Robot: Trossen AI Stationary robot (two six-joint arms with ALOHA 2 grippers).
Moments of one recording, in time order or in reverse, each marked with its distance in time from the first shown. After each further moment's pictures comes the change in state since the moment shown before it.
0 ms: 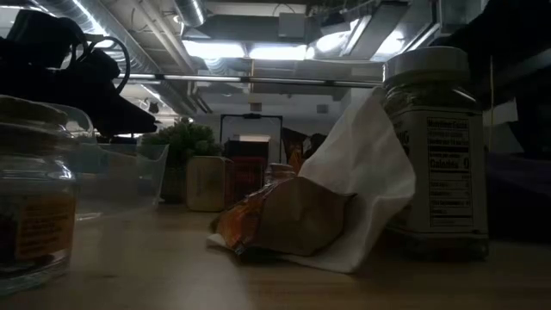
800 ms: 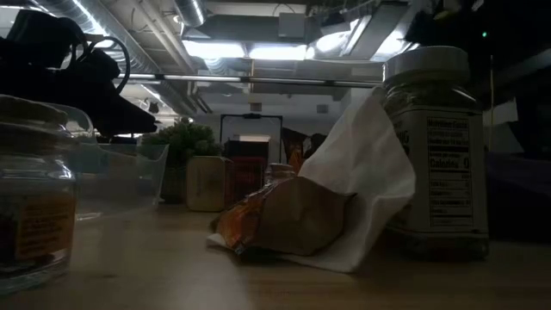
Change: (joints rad) left arm 0.000 0.000 0.000 0.000 0.000 0.000; right arm 0.000 0.647 0.088 0.033 -0.050 0.084
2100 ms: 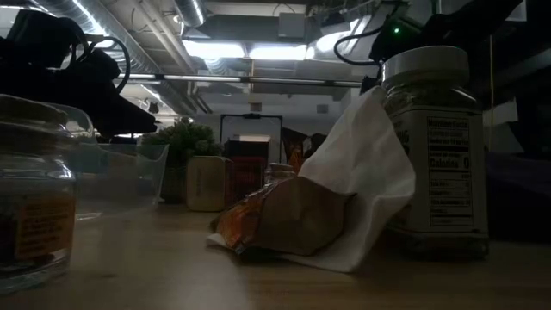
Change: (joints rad) left arm 0.000 0.000 0.000 0.000 0.000 -0.007; right arm -0.255 0.359 0.000 0.277 -0.279 -0.014
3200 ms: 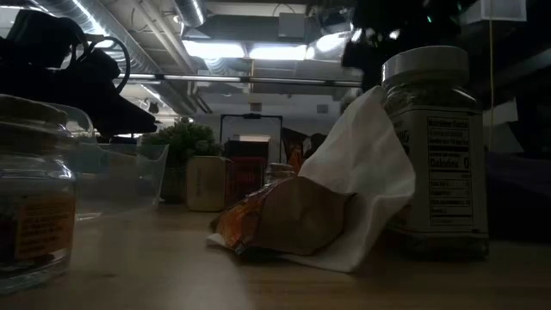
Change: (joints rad) left arm 0.000 0.000 0.000 0.000 0.000 0.000; right arm 0.000 0.019 0.276 -0.225 -0.032 -0.155
